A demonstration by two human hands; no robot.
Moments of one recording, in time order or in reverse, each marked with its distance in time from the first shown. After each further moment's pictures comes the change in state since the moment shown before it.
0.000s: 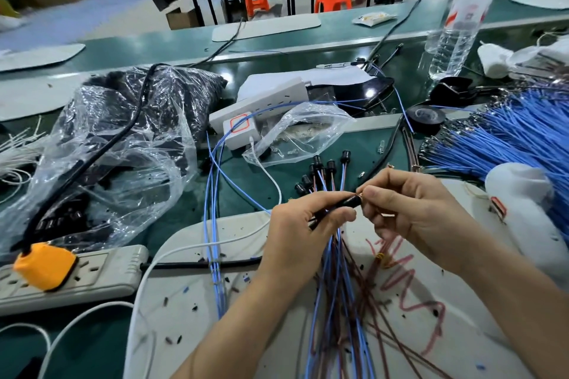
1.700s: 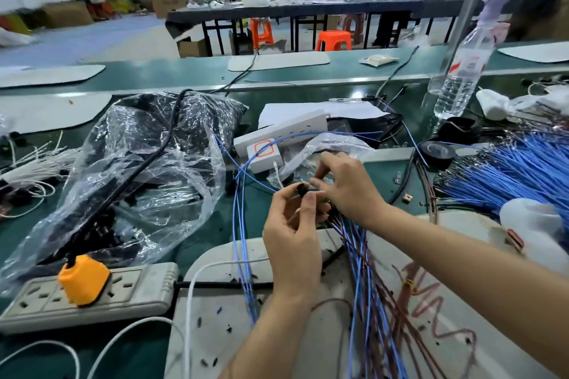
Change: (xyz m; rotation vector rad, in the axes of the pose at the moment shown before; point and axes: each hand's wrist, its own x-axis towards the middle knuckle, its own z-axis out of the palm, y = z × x) left_hand 0.011 -0.009 -0.013 -0.488 0.538 -0.115; right_hand 0.122 0.022 0.051 -1.183 0.153 -0.552
